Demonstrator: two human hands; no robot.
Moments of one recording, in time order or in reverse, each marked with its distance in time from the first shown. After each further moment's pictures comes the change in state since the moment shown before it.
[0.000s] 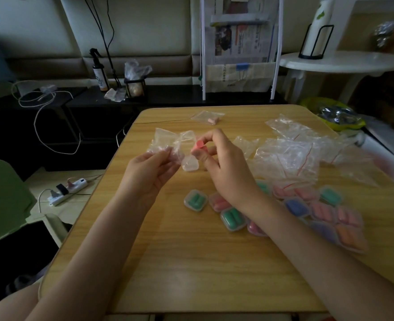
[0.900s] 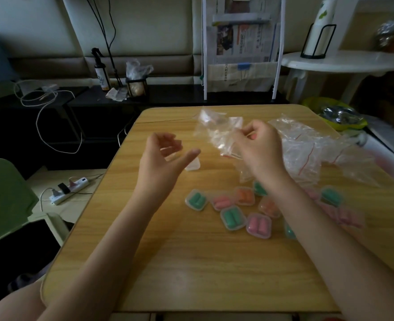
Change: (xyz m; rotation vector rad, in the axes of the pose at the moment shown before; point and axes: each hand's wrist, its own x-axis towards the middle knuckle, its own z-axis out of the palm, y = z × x) left_hand -0.010 -0.009 0.012 0.712 0.031 0.458; right_hand 0.019 0.011 -0.038 0.007 0.207 0.440
